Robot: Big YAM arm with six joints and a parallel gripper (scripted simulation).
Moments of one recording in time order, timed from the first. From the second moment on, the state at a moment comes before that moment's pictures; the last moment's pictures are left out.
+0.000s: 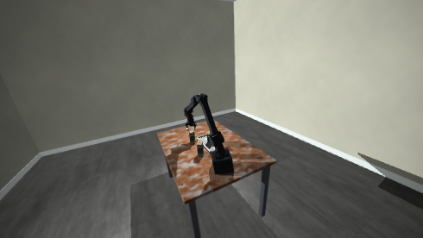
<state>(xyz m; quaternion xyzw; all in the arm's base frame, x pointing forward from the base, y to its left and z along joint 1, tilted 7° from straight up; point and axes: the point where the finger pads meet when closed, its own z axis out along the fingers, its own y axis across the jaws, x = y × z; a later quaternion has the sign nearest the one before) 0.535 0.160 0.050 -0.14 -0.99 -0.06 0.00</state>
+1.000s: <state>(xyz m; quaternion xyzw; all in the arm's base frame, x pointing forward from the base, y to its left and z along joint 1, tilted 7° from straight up) 0.541 0.166 0.010 -0.14 -0.99 -0.06 0.00</state>
